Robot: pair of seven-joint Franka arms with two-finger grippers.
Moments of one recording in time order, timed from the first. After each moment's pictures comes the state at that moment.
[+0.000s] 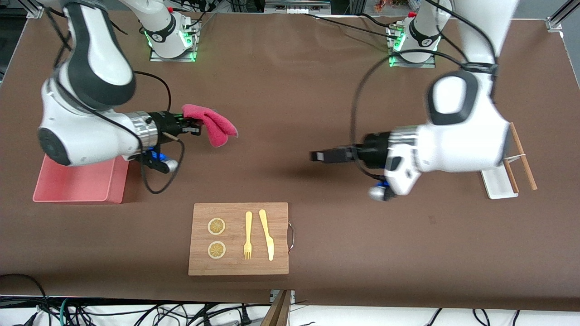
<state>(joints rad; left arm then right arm) -0.27 0.51 0.05 -1.27 -0.97 1.68 -0.36 0.22 0.46 0.08 -1.41 0.50 1.43 0.55</state>
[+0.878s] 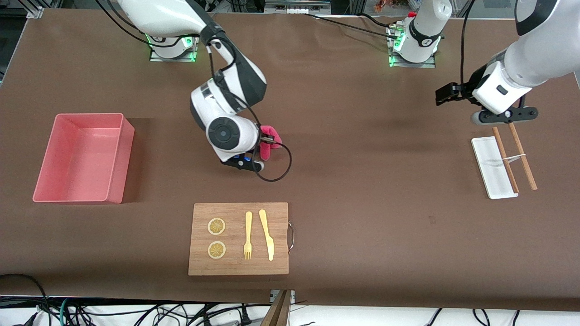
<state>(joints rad) -0.16 -0.04 0.03 -1.77 -0.05 1.51 -0.26 0.56 0.66 0.08 -1.42 0.19 1.81 0.79</state>
